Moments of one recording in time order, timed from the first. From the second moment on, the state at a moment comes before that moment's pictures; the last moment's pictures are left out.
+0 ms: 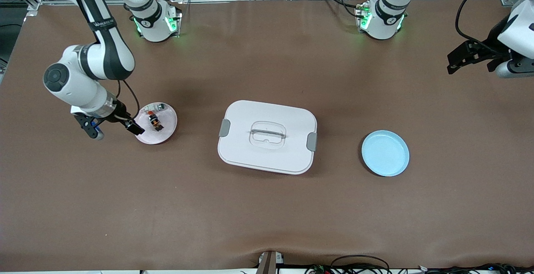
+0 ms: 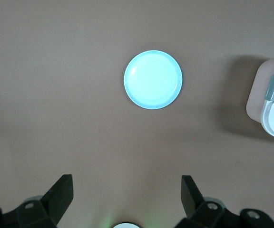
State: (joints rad) left arm 0.03 -0.04 -0.14 -1.54 0.03 1.47 -0.14; right arm 0.08 0.15 -0.04 -2.31 0.12 2.44 0.73
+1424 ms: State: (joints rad) left arm 0.03 -0.04 -0.14 -1.54 0.03 1.47 -0.14; right arm 0.13 0.28 -0.03 -2.37 0.12 2.59 0.76
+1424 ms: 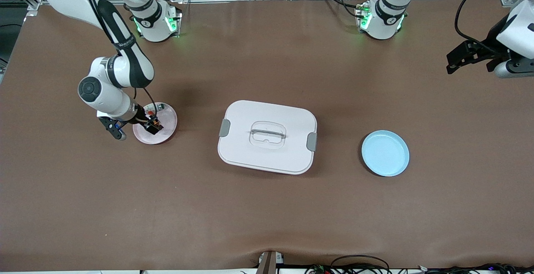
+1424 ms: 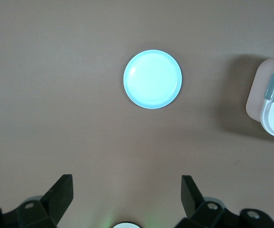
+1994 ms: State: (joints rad) left arm 0.03 -0.04 -0.14 -1.54 0.03 1.47 -0.14; right arm 0.14 0.30 -0.03 -2.38 0.14 2.60 0.76
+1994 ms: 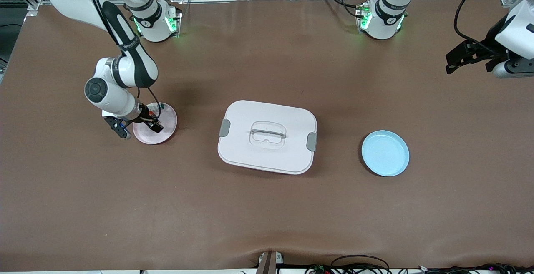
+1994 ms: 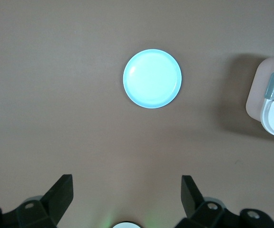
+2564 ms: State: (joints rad) left arm 0.03 -0.04 -0.14 -1.55 0.03 1.47 -0.14; right arm 0.18 0.31 -0.03 -2.38 0.18 2.63 0.76
